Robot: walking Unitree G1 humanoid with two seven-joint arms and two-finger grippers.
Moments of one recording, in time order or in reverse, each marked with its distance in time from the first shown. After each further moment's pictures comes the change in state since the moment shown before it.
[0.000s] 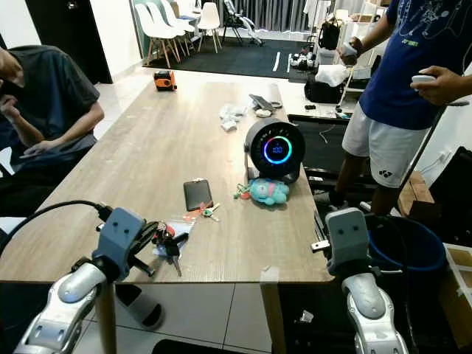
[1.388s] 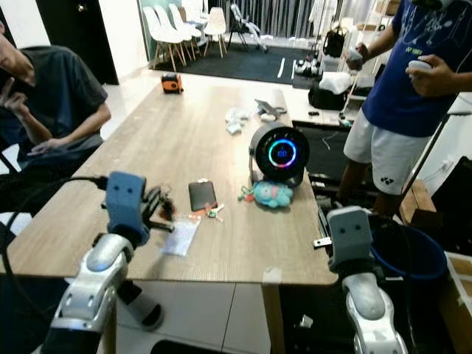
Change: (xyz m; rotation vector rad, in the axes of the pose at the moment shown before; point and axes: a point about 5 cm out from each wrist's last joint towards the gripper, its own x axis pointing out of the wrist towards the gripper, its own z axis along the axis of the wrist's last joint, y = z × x) left arm 0.037 0.007 0.053 -0.189 -0.141 0.249; right arm 0.001 0.000 0.012 -0.015 -0.042 -0.056
